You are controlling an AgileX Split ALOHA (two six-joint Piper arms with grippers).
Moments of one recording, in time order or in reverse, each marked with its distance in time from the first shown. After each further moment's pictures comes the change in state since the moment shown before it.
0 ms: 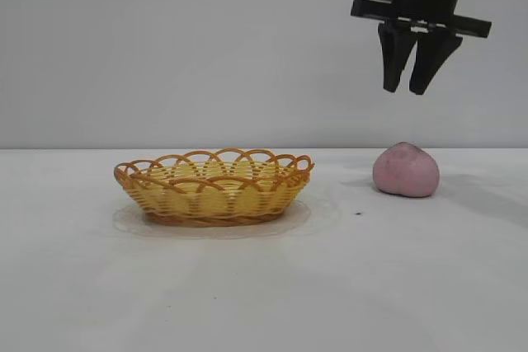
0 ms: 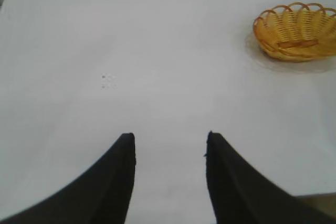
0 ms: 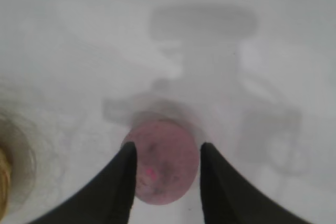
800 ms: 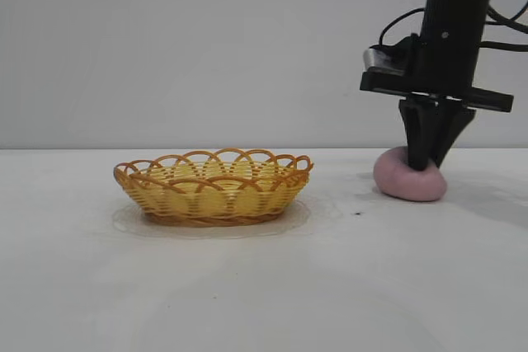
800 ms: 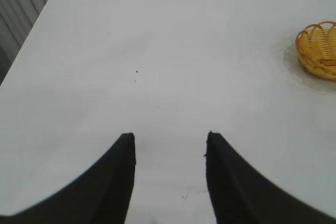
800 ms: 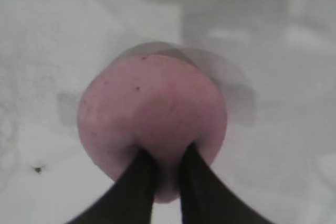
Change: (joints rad) left arm 0.000 0.000 0.000 0.000 0.000 0.000; right arm 0.201 -0.126 0.150 0.045 -0.121 -0.004
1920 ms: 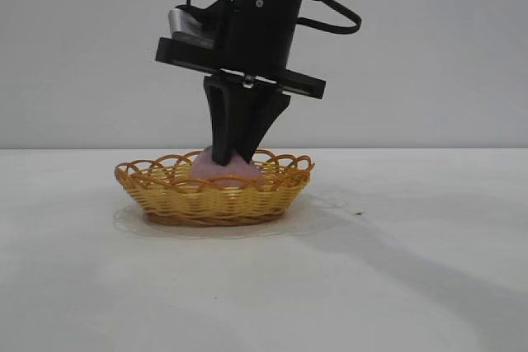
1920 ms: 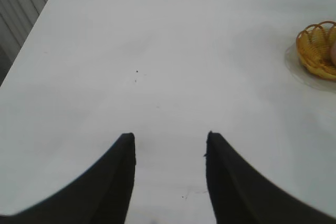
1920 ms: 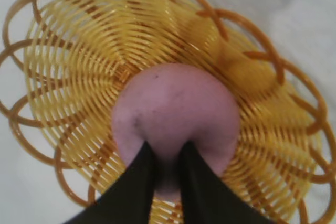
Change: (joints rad) left arm 0.000 0.000 0.000 0.000 0.000 0.000; right arm 0.218 0.082 -0.042 0.034 0.023 -0.002
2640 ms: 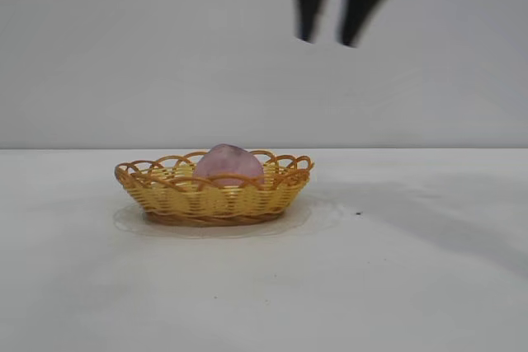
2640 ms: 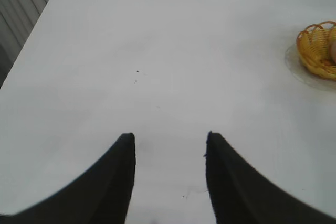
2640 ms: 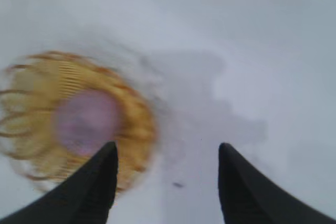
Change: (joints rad) left arm 0.000 0.000 0.000 0.000 0.000 0.000; right arm -0.511 -0.164 0.236 -0.039 0.011 0.009
